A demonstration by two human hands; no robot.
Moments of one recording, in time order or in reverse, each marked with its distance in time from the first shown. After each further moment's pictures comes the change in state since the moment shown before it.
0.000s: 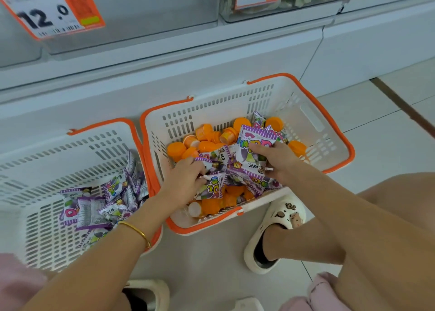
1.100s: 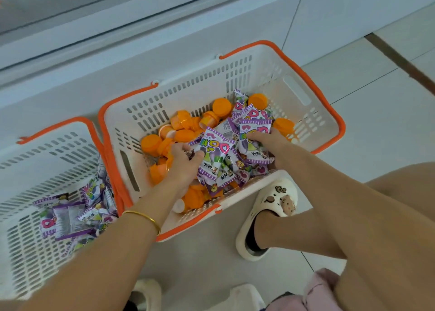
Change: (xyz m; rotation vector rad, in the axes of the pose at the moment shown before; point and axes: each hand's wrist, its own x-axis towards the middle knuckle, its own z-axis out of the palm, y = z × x) left_hand 0.054 0.051 0.040 -1.025 -0.009 -0.733; right_hand 0.059 0.026 -0.048 -0.032 0.054 0.096
